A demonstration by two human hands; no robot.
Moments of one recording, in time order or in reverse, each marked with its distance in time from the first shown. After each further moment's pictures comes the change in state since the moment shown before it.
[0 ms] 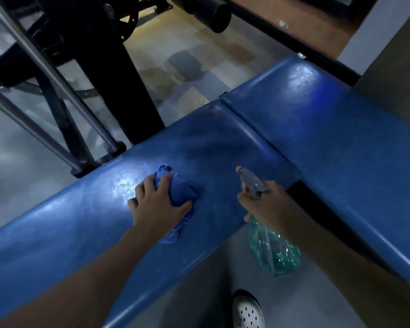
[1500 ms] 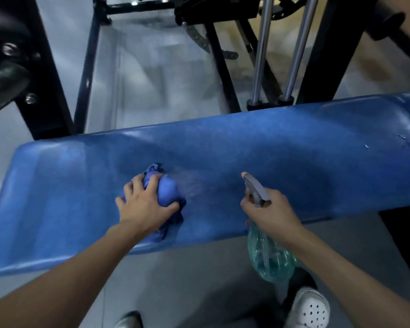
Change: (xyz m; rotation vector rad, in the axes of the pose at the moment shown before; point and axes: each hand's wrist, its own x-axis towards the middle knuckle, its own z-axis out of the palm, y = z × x) left_hand -0.238 -0.381 -0.059 -0.078 0.087 -0.468; right_hand -0.179 -0.100 0.320 -0.208 -0.306 -0.155
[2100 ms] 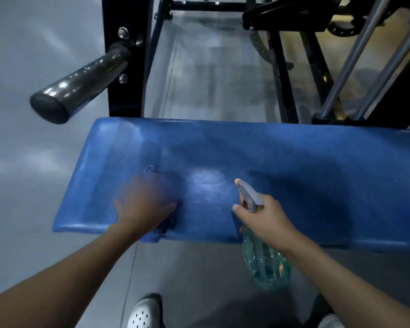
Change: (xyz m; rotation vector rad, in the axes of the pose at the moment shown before) left_hand -0.023 -0.137 -0.032 -0.077 0.060 -0.250; right_hand -0.009 -0.071 0.119 -0.141 -0.167 -0.121
